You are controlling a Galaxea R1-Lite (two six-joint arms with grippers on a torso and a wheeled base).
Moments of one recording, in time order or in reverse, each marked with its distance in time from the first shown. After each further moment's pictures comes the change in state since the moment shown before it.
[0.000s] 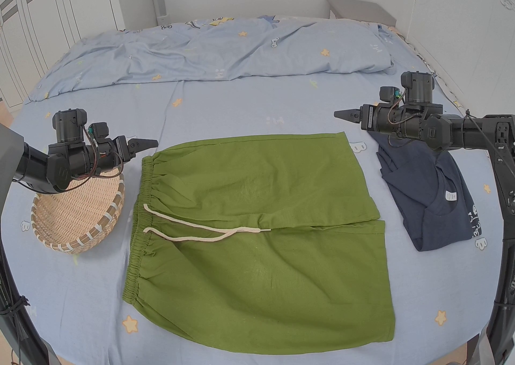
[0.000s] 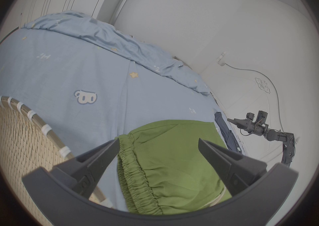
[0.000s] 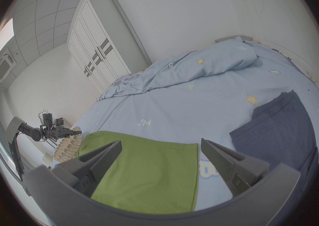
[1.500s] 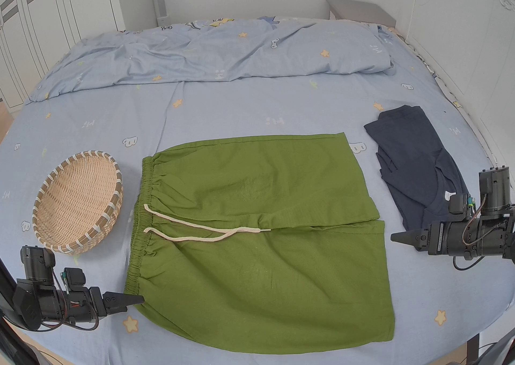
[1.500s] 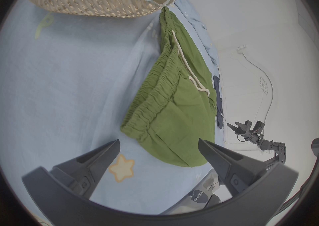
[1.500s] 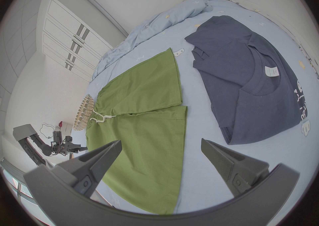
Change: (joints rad) left arm 0.139 -0.323 1.242 -0.370 -0.202 0.008; right arm 0.002 -0.759 1.307 -0.172 -0.062 0.141
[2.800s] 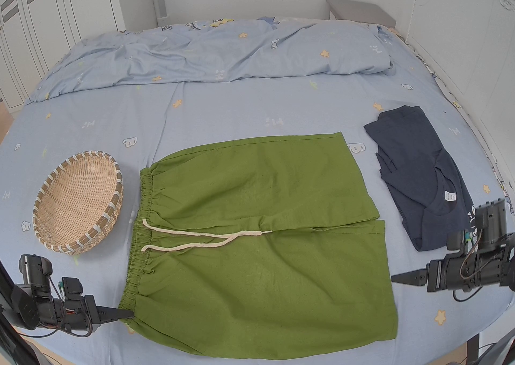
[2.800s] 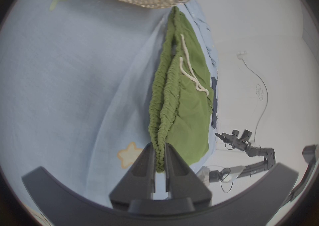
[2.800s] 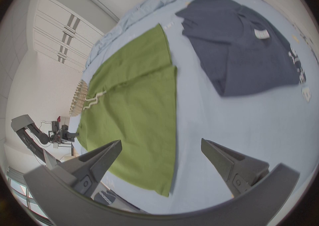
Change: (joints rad) left arm 0.095 0.050 0.026 0.079 -0.117 0.075; right arm 0.003 -0.006 0.175 -0.020 0.004 -0.009
